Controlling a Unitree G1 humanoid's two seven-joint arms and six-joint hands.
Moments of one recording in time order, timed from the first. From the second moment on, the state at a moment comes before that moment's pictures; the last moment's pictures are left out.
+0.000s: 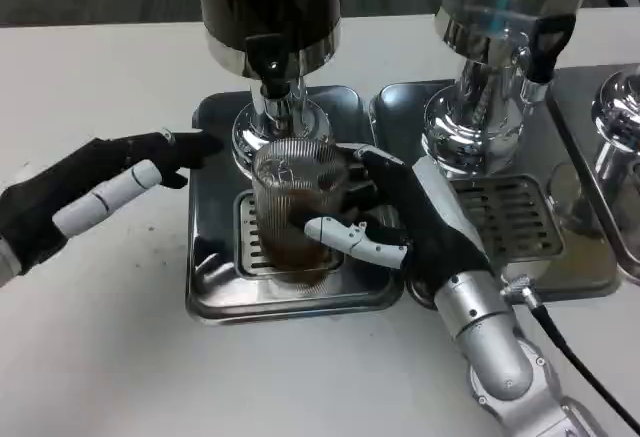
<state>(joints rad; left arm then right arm) -0.46 0.62 0.09 0.93 -0.07 -0.71 -0.79 -0.30 -0.06 0.27 0.46 -0.38 -0.21 -0.14</state>
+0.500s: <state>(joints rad) -0.46 0.62 0.09 0.93 -0.07 -0.72 -0.79 -0.27 -0.06 0.27 0.44 -0.39 -0.22 -0.15</state>
